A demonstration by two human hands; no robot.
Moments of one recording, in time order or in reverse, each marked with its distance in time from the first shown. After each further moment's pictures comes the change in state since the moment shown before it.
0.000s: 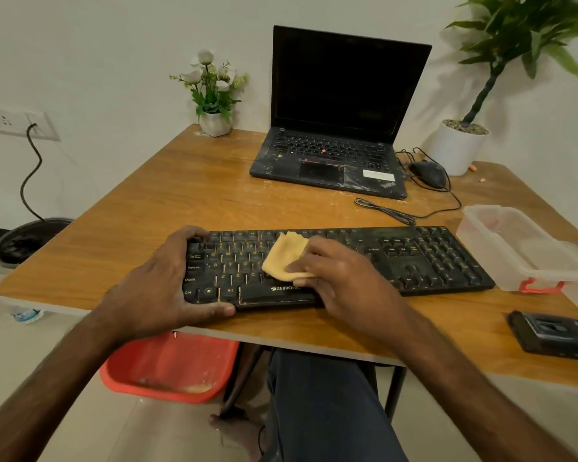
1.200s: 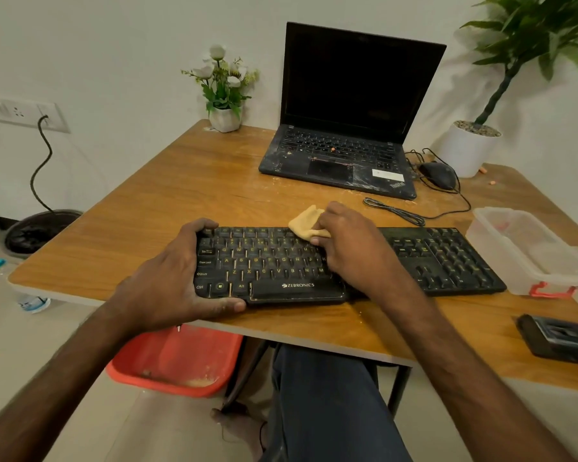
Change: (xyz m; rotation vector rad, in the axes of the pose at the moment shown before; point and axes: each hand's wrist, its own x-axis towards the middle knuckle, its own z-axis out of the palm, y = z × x) left_hand -0.001 0.002 -0.001 -0.037 -0.005 0.002; right_hand 0.046 0.020 0.000 -0.191 0.051 0.260
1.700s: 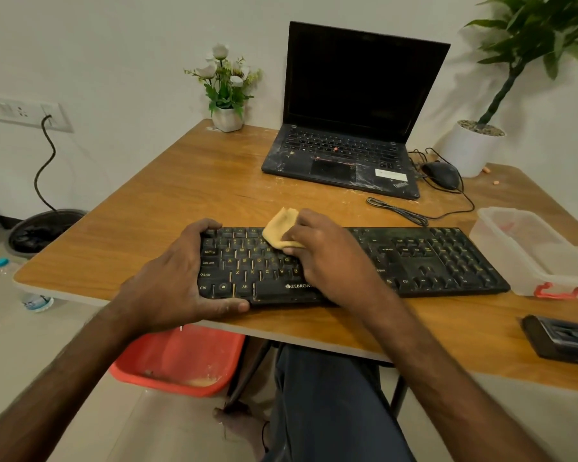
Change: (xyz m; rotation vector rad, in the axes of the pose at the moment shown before) left_hand 0.000 0.000 0.000 0.016 0.007 -0.002; right_hand -0.004 -0.031 0.011 0.074 0.026 -0.174
